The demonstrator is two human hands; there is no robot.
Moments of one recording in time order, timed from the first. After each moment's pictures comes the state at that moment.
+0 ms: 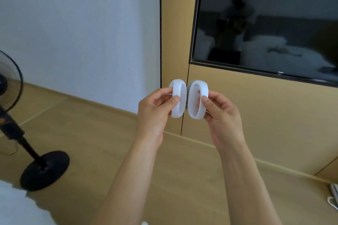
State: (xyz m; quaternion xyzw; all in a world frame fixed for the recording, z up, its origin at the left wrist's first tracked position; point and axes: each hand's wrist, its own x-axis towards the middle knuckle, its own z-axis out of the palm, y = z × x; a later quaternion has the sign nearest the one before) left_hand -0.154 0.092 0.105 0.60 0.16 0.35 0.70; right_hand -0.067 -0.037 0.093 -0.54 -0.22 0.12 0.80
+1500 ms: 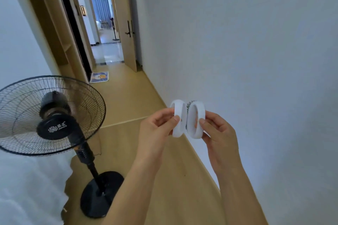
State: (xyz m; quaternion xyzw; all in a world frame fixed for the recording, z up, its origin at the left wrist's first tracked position) left_hand 0.118 0.802 0.105 0.49 0.37 0.59 0.52; right_hand 0.276 0.783 0.089 -0.42 -0.40 0.44 0.68
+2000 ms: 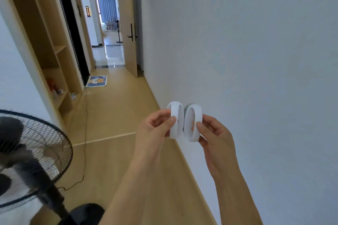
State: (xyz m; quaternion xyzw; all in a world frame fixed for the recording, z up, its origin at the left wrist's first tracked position) left_hand 0.154 1.069 0.092 0.45 0.39 0.62 0.51; right_hand 0.310 1.051 0.079 -0.42 -0.42 0.45 0.66
